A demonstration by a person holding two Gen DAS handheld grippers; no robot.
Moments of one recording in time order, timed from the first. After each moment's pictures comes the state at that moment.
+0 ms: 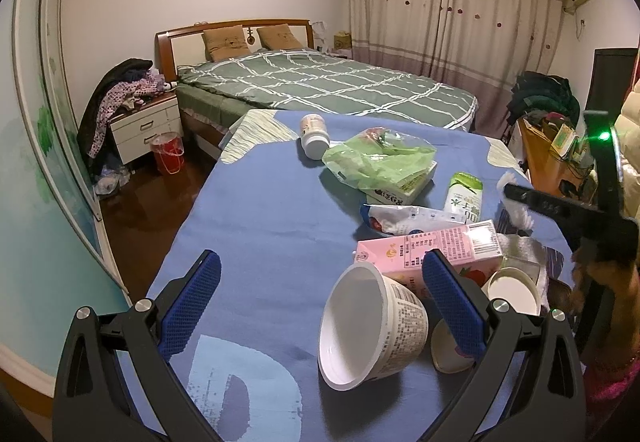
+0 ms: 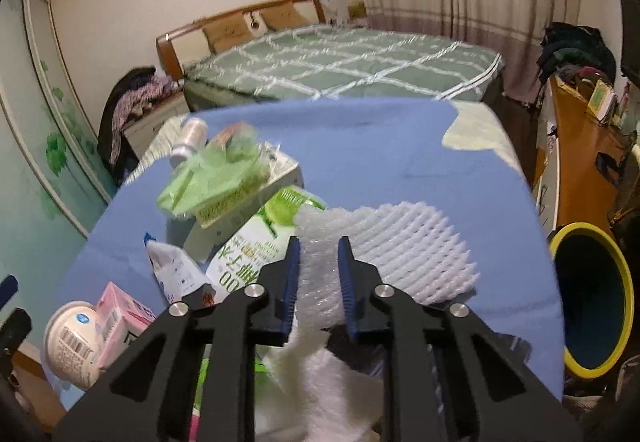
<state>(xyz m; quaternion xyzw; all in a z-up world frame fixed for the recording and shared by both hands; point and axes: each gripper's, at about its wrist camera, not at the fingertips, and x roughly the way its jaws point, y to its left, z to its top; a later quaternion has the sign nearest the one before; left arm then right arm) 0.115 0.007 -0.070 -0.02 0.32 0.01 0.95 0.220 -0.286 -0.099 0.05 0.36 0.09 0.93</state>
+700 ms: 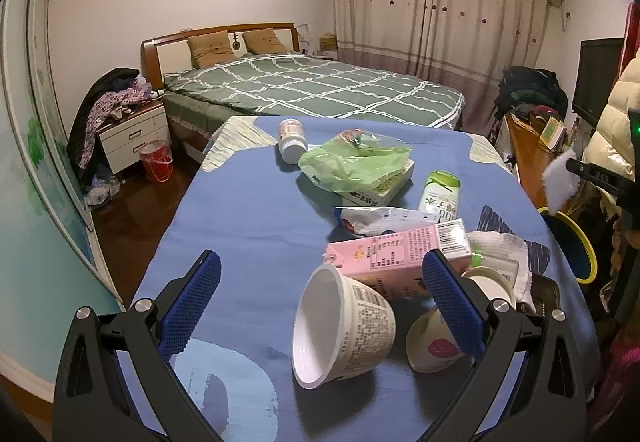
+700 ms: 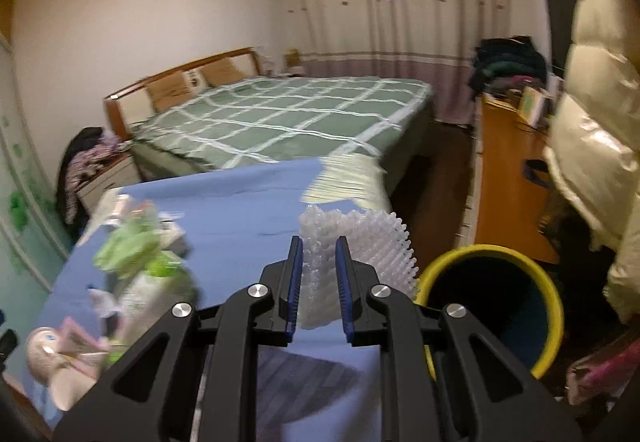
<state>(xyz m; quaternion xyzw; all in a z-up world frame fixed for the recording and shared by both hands) 0.107 -0.011 -0.068 -0.01 0.32 -0.01 0.95 0.185 -0.424 -0.059 0.07 0.29 -0.03 0.95</state>
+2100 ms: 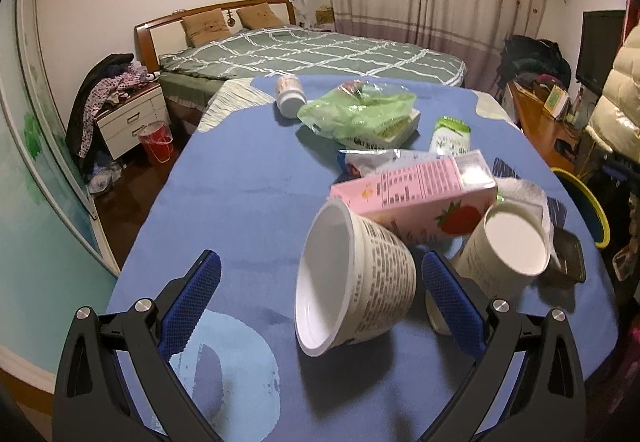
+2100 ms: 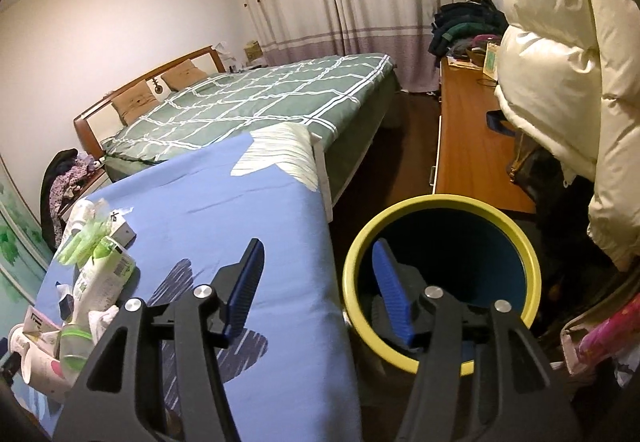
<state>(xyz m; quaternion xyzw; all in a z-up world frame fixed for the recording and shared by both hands) 0.111 -0.014 -0.114 0.01 0.37 -0.01 0.93 0.159 -0.491 -0.101 0.13 0.31 -0.07 0.94</state>
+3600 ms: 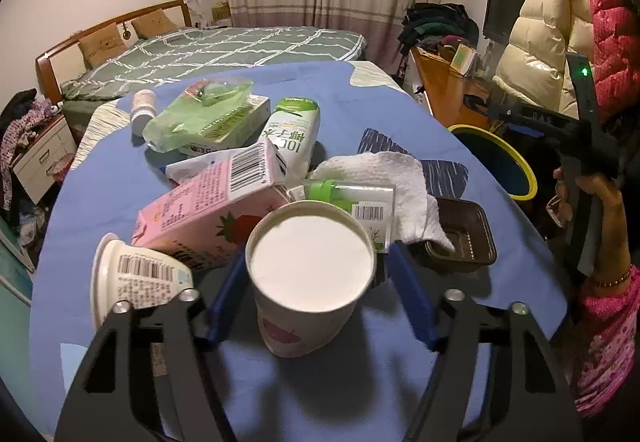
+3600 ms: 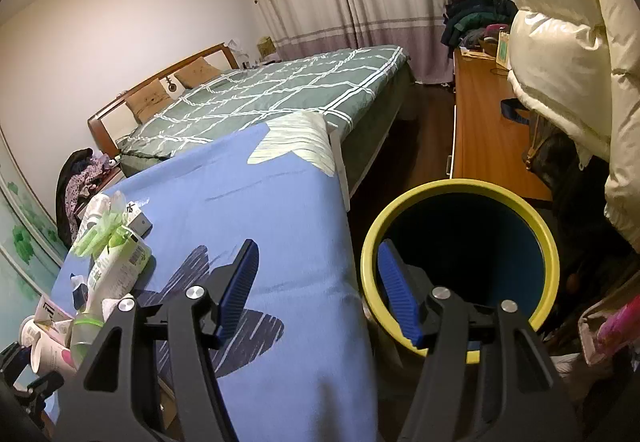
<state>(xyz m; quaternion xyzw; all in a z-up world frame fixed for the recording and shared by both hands) 0.119 -0.115 -0.121 0.05 0.38 -0.19 0.90 0.154 -0.488 -0.114 0.15 0.32 -0.04 0.93</state>
